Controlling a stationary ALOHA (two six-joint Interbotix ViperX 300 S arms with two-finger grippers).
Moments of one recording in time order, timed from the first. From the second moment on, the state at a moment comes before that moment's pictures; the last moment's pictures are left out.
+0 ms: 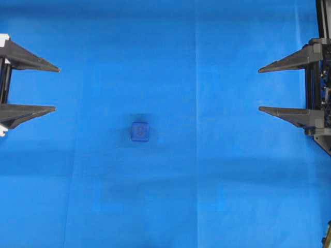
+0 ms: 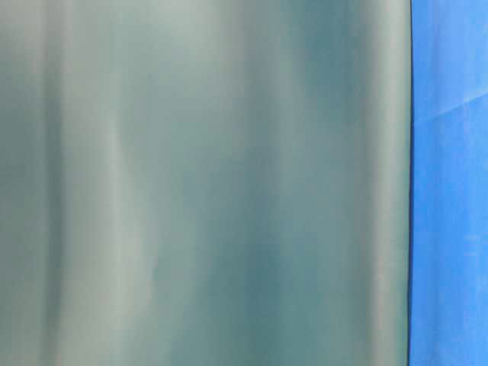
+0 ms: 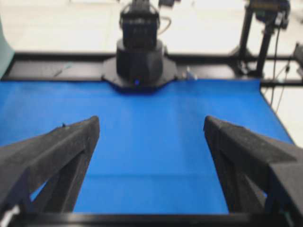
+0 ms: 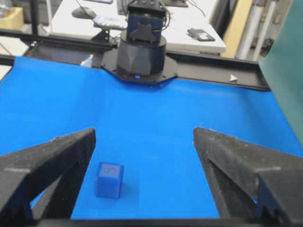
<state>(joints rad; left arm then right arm) -0.03 -0.90 1.14 0.00 -0.32 -0.01 0.00 -0.93 1.15 0.00 -0.26 0.04</state>
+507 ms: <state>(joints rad) -0.01 -0.56 0.94 0.00 -0.43 -0.01 0.00 -0.92 1.15 0.00 -0.26 0.04</state>
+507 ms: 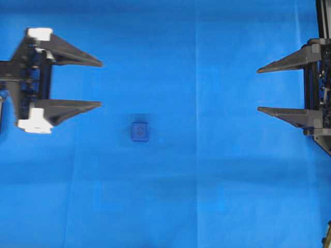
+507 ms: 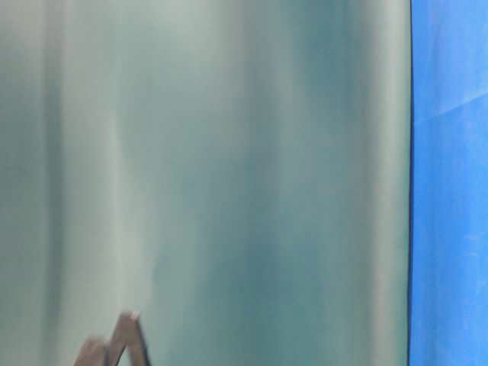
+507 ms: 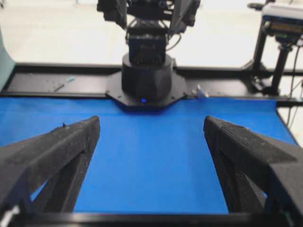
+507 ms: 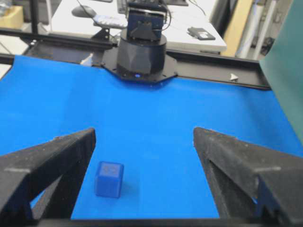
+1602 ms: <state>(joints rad) -0.03 -0.31 0.63 0.00 0.10 -0.08 0.00 -0.92 1.15 0.00 -0.26 0.04</state>
